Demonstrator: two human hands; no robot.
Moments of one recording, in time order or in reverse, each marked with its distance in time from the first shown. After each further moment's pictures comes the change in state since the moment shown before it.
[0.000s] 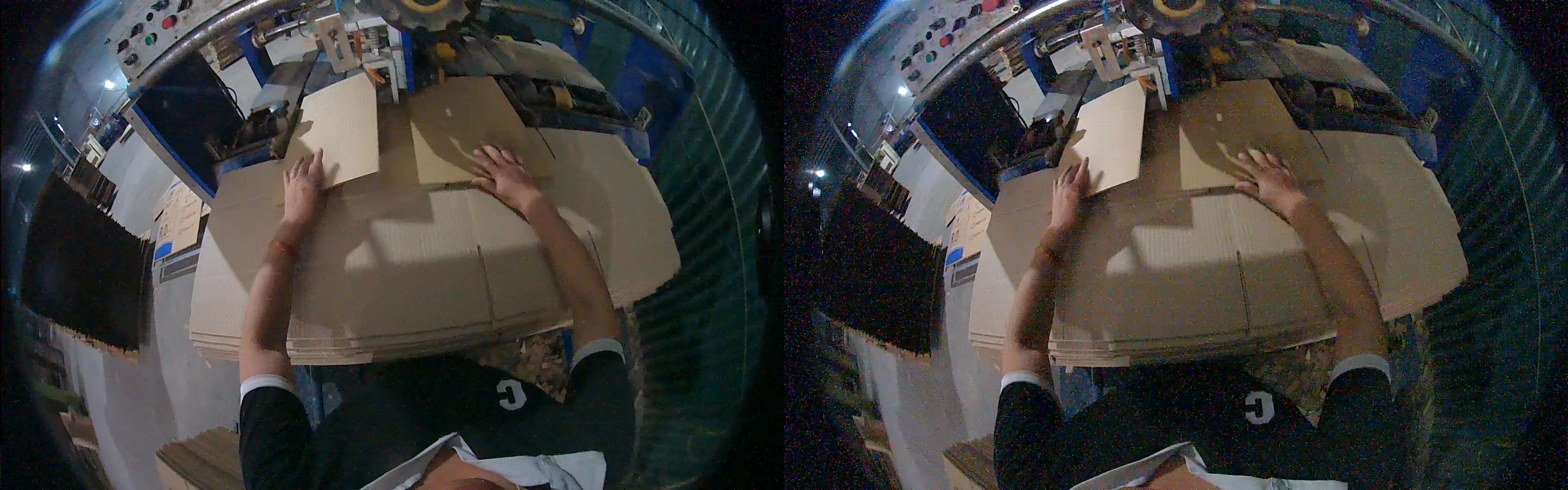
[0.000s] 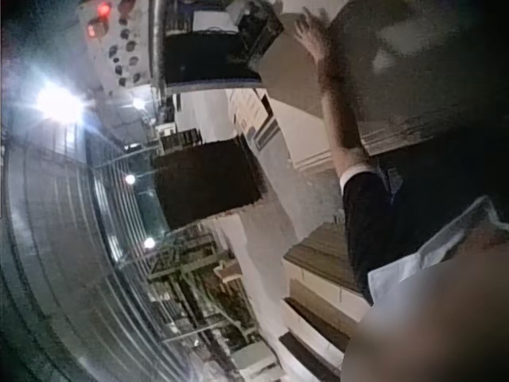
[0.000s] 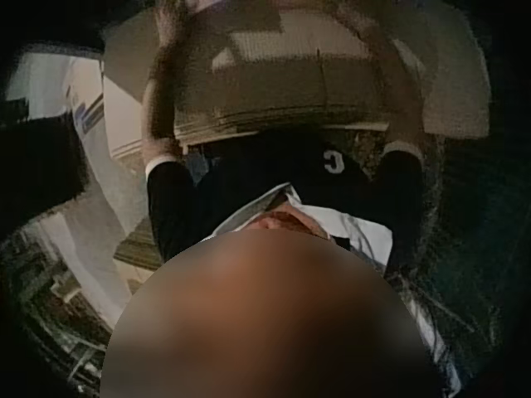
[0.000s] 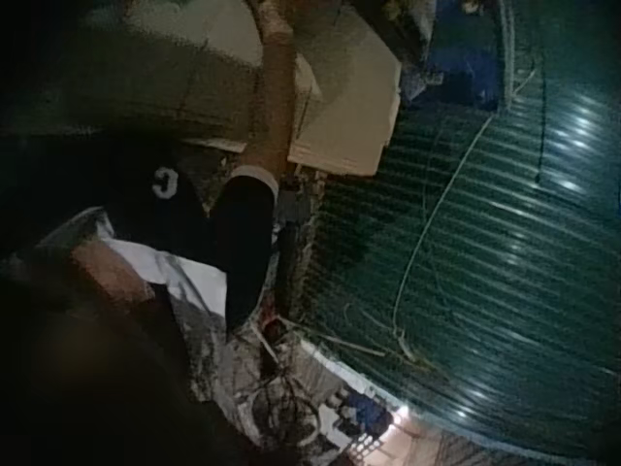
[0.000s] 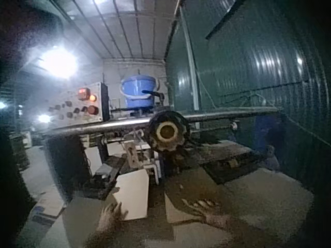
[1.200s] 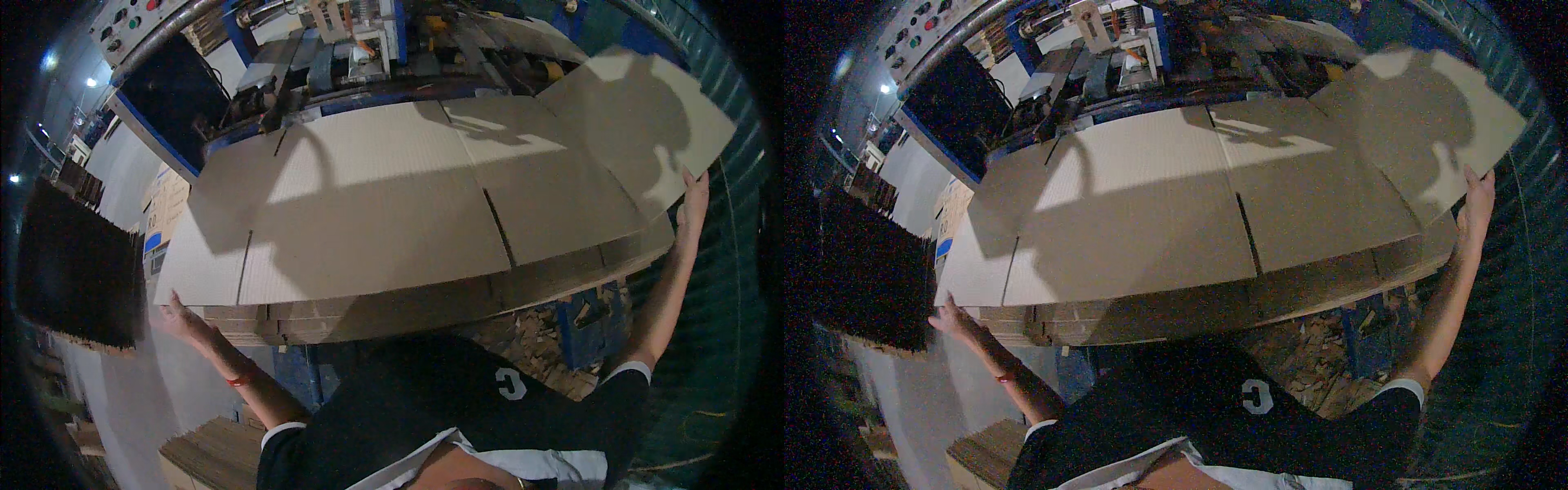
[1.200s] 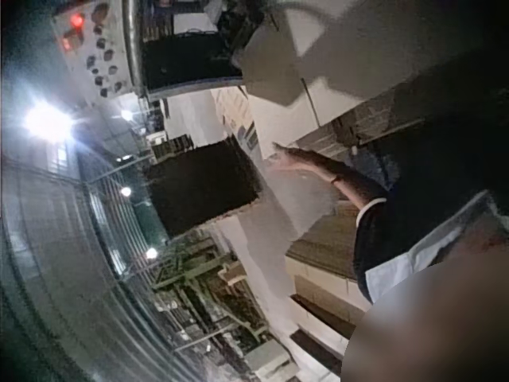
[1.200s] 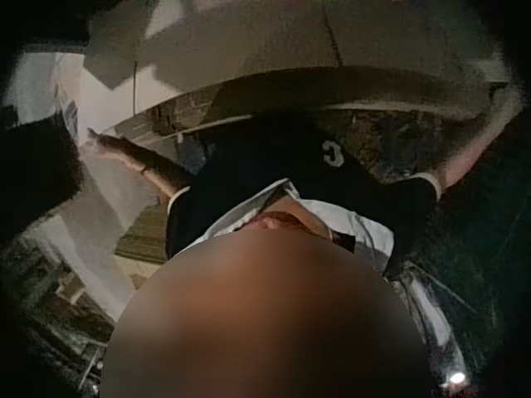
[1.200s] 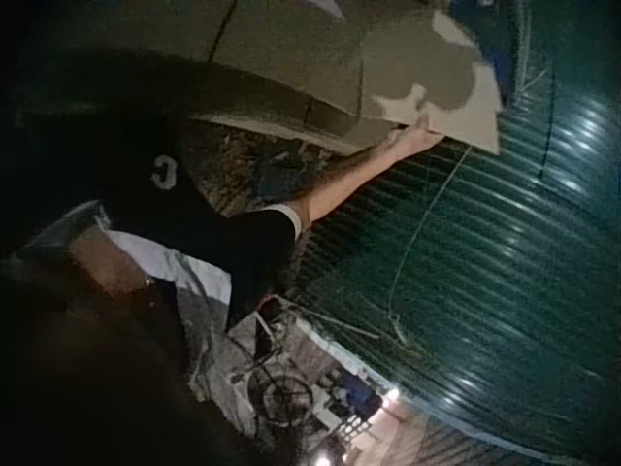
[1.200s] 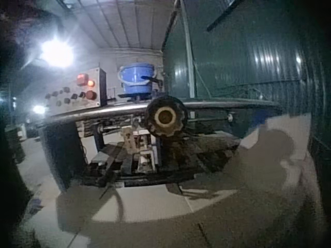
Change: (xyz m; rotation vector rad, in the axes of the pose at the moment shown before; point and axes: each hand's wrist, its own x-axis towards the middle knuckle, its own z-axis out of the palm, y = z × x) left_hand -0.234 -0.098 -0.154 -0.763 0.921 -0.817; right_hand -0.209 0.170 -0.201 0.855 0.906 0.664
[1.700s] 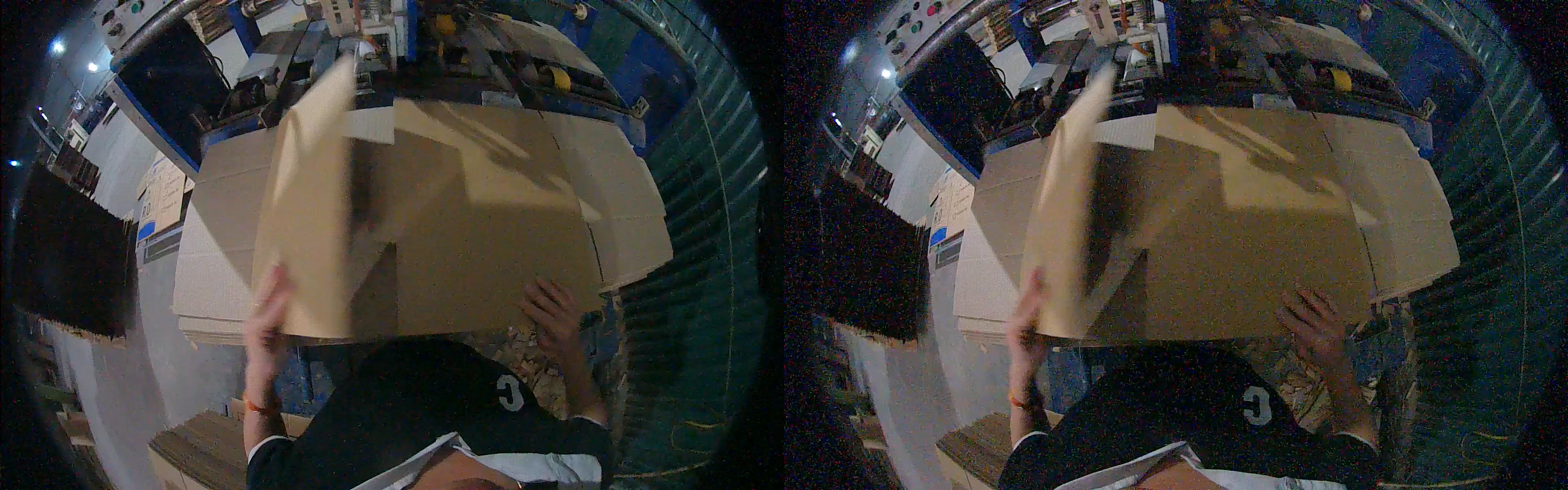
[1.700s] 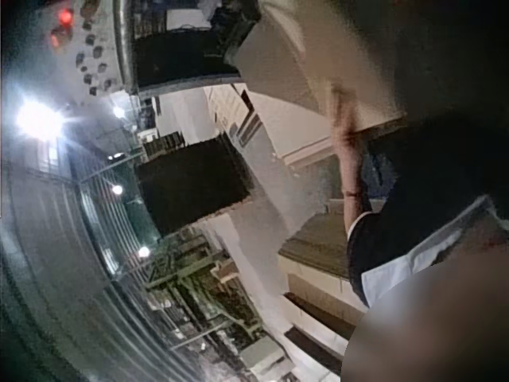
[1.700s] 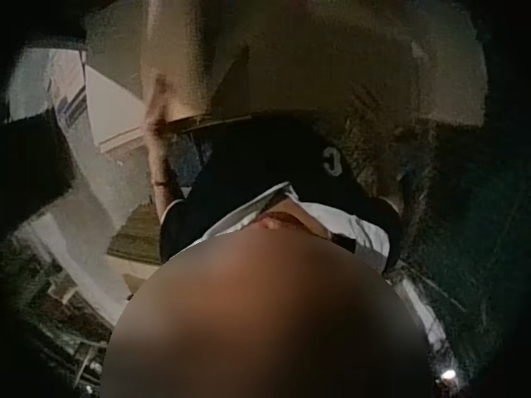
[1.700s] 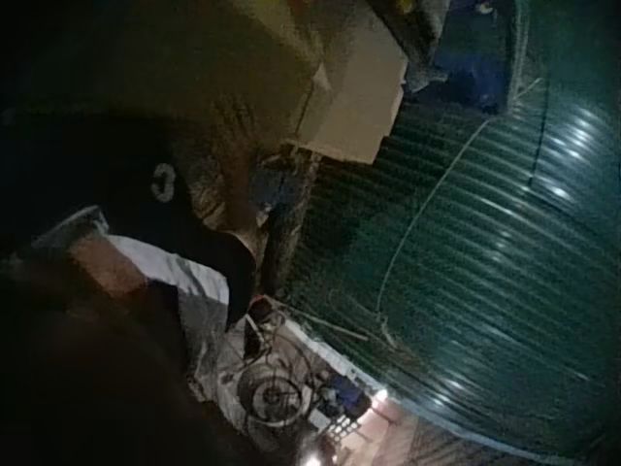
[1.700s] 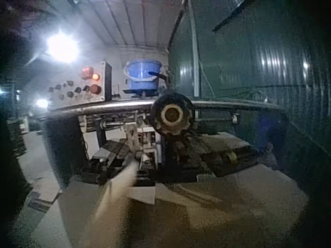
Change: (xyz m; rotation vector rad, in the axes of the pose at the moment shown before) left_hand -0.125 0.053 0.038 -0.025 -1.096 0.016; right_hand -0.274 0.004 0.077 -0.569 -0.881 -0.814
